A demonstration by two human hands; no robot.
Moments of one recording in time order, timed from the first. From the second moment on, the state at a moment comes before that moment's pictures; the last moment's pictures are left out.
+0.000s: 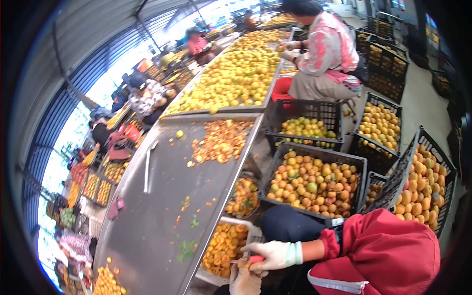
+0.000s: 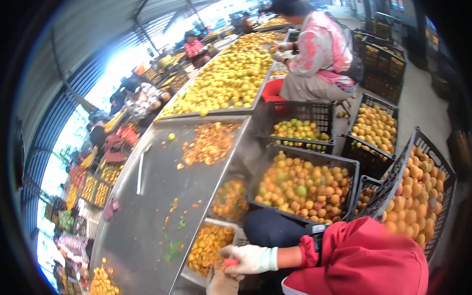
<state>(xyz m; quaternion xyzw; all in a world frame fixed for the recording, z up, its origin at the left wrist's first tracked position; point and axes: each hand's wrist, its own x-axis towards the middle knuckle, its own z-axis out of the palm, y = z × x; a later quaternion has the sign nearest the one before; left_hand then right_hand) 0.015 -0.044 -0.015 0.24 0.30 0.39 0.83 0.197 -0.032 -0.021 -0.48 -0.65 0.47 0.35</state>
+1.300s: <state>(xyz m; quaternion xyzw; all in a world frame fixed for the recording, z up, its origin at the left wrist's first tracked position) -0.003 -0.062 -0.014 0.65 0.35 0.37 0.56 0.190 -0.073 0.000 -0.38 -0.33 0.85 0.14</state>
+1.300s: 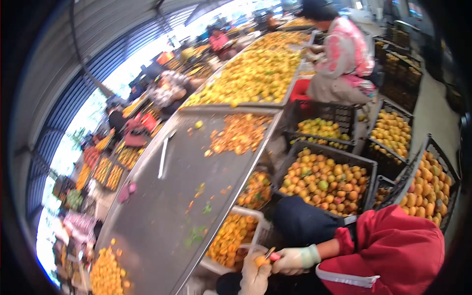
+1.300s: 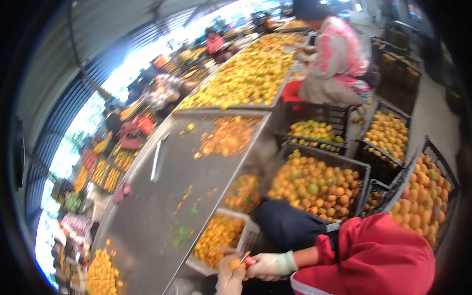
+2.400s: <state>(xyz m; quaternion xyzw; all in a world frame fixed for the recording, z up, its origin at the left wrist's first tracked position) -0.009 -0.066 -0.027 0.23 0.18 0.54 0.79 0.163 -0.093 -0.041 -0.53 -0.70 0.42 0.24</state>
